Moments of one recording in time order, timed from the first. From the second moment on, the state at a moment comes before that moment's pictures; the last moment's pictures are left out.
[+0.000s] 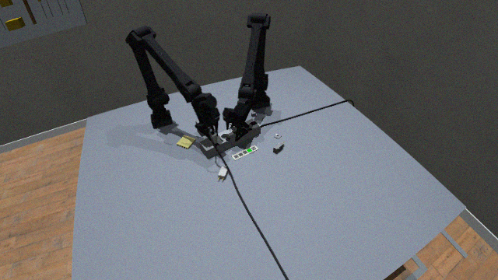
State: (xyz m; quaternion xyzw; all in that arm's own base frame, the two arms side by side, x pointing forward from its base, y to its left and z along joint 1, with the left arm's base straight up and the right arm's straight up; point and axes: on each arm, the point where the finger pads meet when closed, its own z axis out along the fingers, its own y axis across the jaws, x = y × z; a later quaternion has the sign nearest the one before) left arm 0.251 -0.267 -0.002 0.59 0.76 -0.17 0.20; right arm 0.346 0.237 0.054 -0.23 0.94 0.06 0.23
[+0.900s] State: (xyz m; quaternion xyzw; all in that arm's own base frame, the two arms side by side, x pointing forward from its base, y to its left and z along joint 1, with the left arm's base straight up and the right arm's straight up) left arm 0.252 -0.267 -0.002 0.59 0.76 -0.16 0.20; right arm 0.348 0.238 0.055 -0.23 0.94 0.06 0.24
